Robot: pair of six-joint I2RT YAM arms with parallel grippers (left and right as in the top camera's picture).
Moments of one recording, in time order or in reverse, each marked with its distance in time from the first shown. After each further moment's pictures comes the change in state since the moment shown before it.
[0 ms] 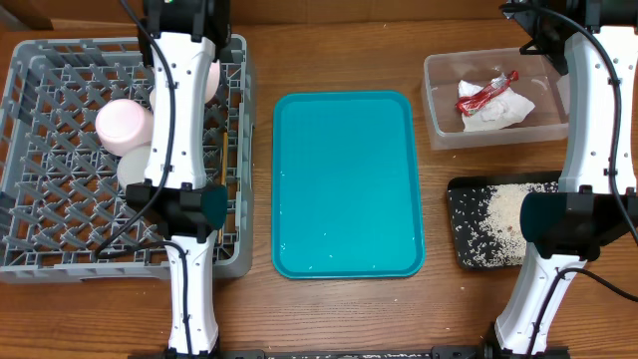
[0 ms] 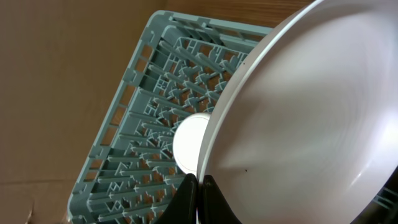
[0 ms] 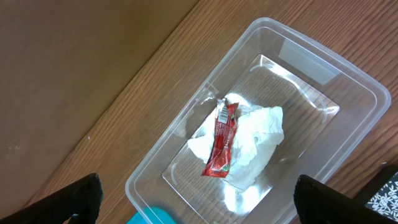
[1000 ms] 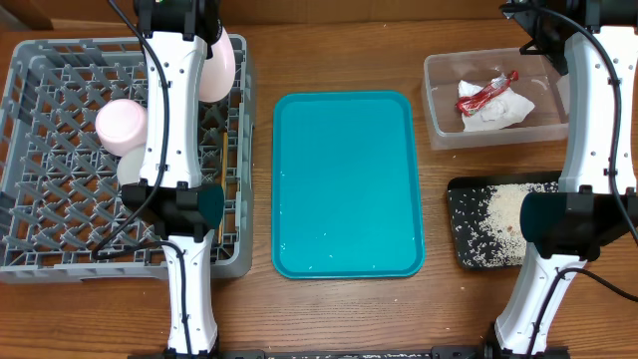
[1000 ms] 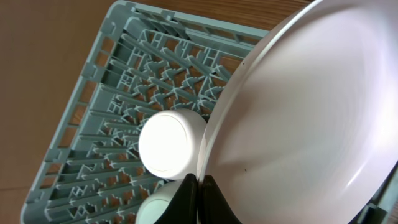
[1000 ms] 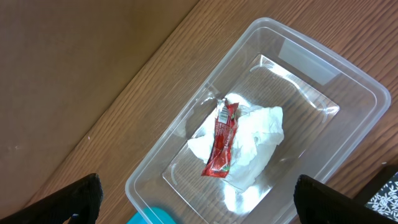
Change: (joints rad) left arm 0.023 0.000 -0.004 0.046 0.143 0.014; right arm 0.000 0.000 0.000 0.000 0.000 0.000
